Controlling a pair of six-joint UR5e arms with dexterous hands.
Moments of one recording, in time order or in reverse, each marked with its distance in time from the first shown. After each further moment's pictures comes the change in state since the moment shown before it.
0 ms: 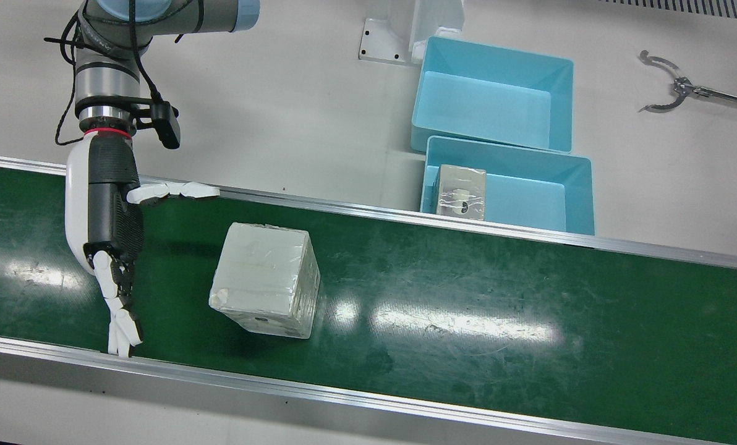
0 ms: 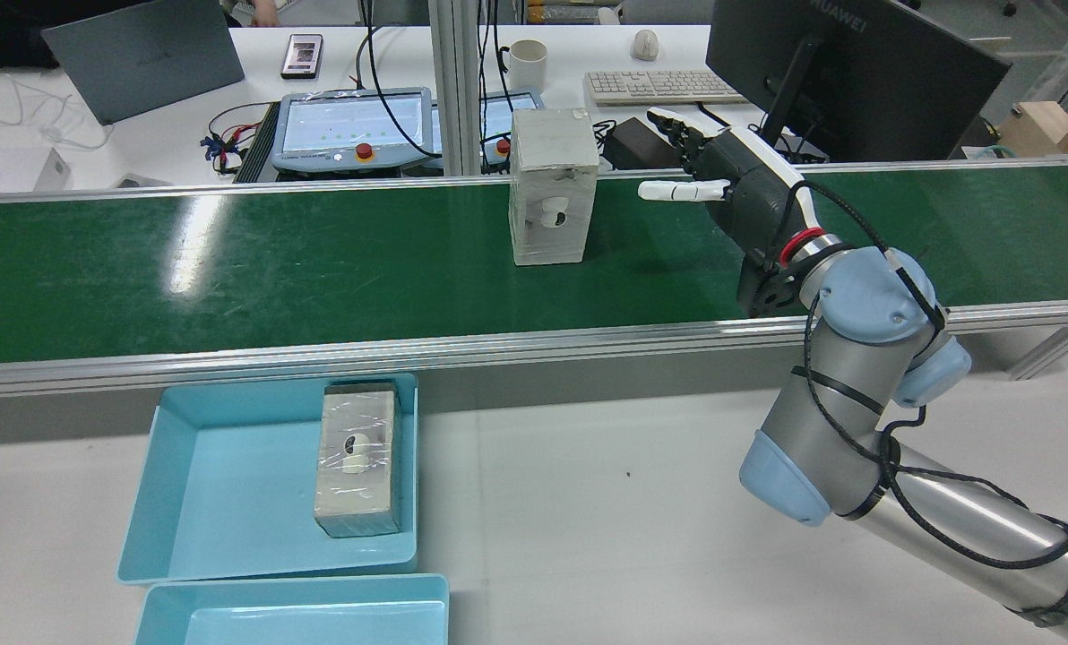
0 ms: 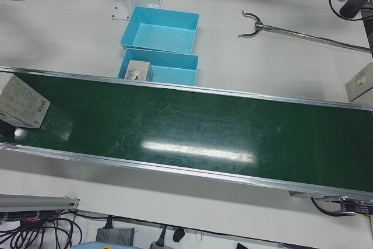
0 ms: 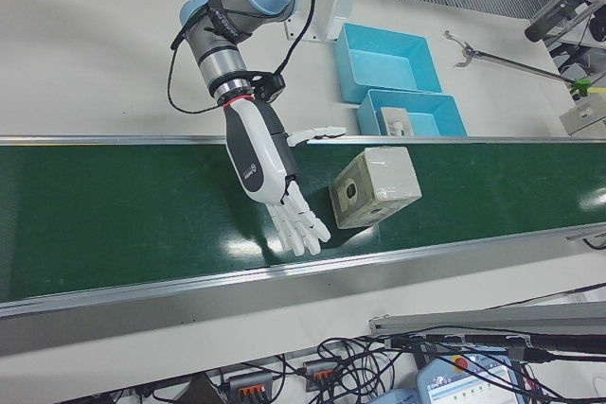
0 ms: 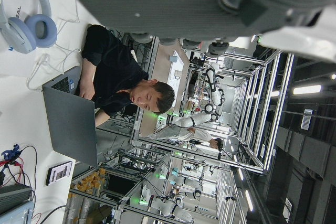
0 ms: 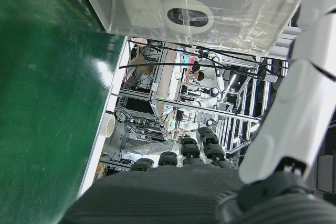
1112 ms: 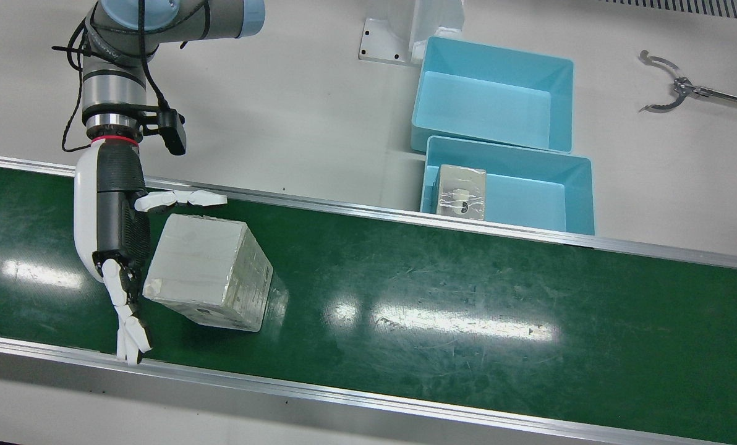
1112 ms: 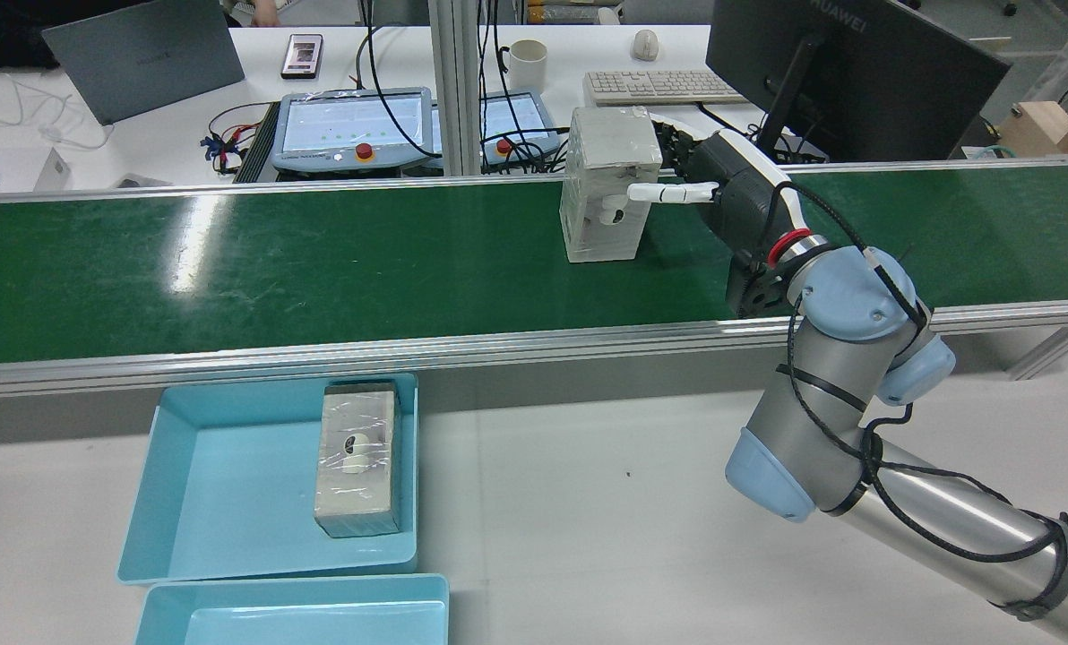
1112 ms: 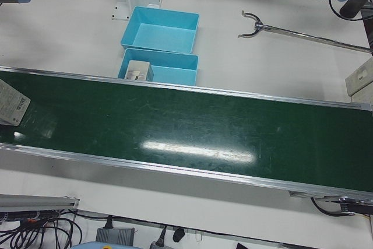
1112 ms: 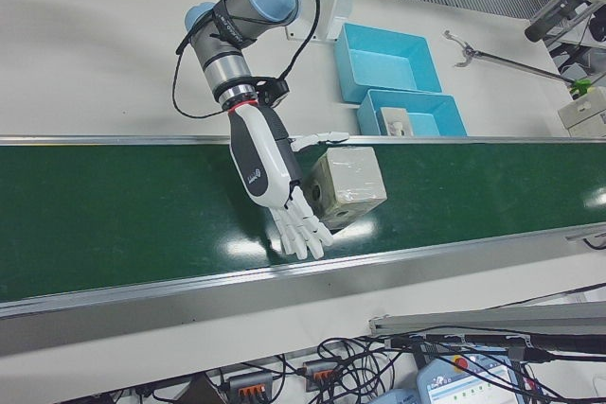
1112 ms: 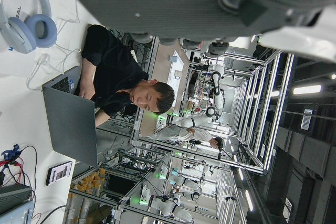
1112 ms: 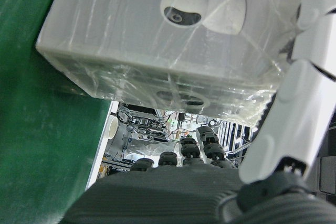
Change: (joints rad) left arm 0.000 0.000 0.000 0.000 0.000 0.000; right arm -0.006 0.022 -0.031 0.000 0.002 0.000
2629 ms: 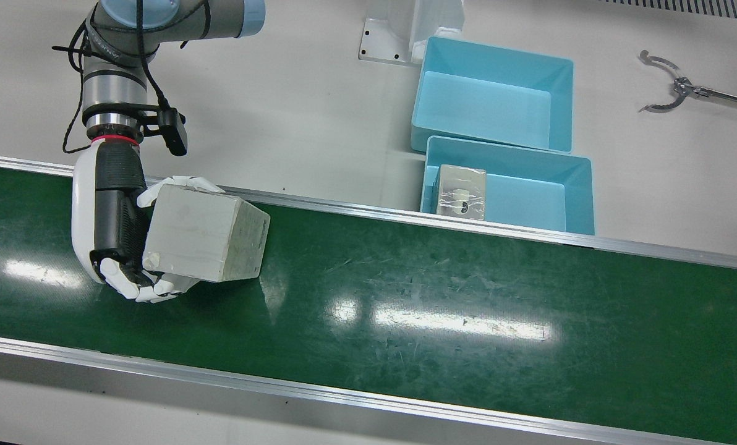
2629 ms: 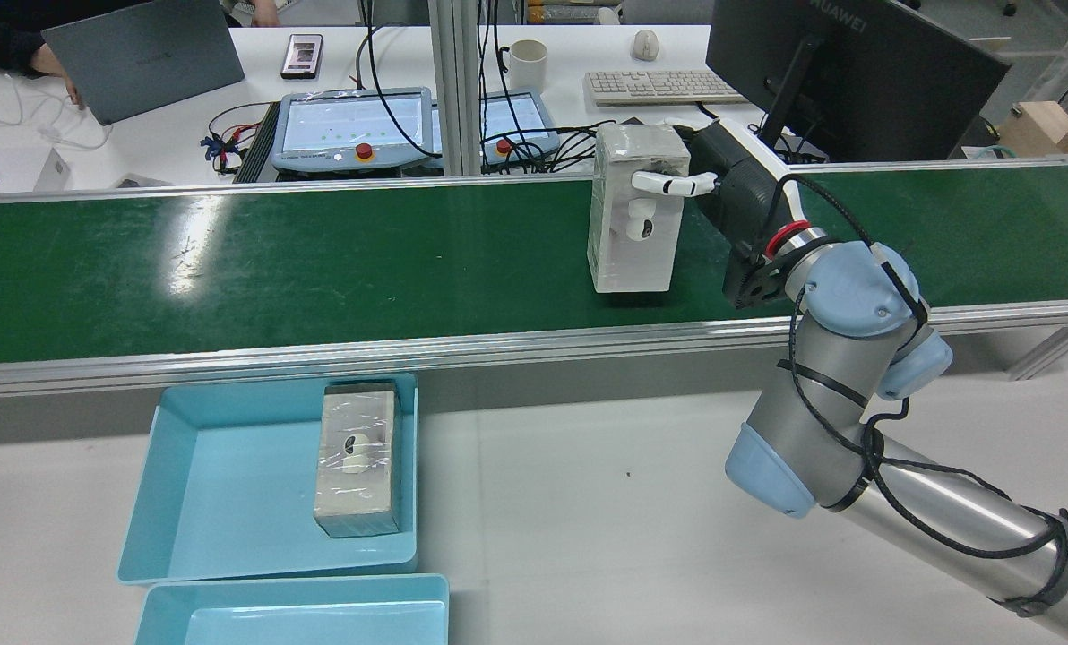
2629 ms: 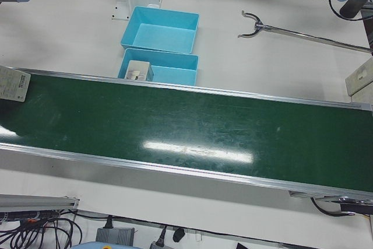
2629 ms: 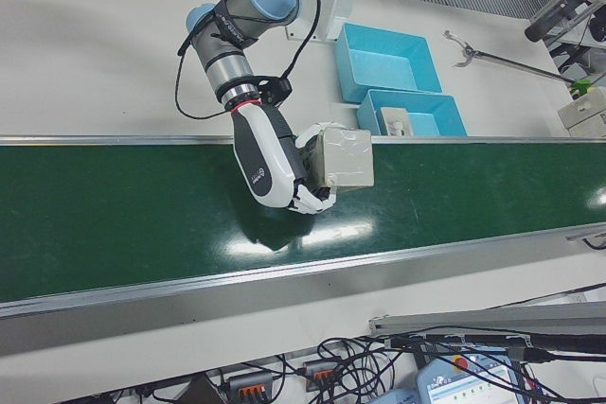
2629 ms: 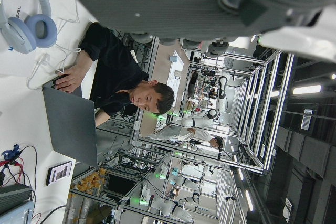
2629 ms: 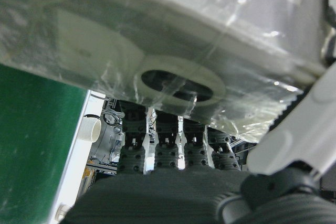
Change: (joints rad) left arm 0.000 0.000 0.000 0.000 0.000 0.000; right arm 0.008 0.005 0.009 0.029 0.010 0.000
